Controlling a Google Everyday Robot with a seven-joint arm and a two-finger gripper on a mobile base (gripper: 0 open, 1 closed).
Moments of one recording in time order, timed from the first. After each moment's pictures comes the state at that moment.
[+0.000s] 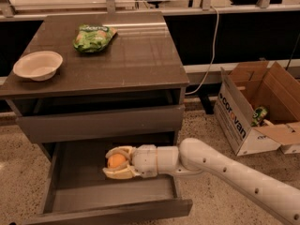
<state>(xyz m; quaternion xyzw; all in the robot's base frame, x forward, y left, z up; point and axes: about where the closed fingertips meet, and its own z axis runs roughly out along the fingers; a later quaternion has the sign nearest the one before) 0.463 0.111 0.654 -0.51 0.55 0.47 0.48</state>
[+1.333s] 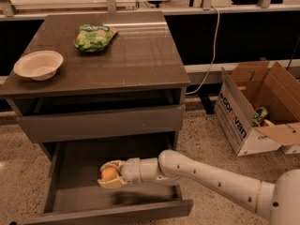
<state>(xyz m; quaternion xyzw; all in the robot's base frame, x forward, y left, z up) 0.491 0.158 0.505 -0.50 0.59 0.47 0.42</state>
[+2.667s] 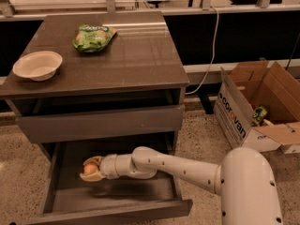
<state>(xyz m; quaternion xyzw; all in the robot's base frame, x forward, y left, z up) 0.547 0.249 0.446 -0.52 0.60 0.43 0.43</state>
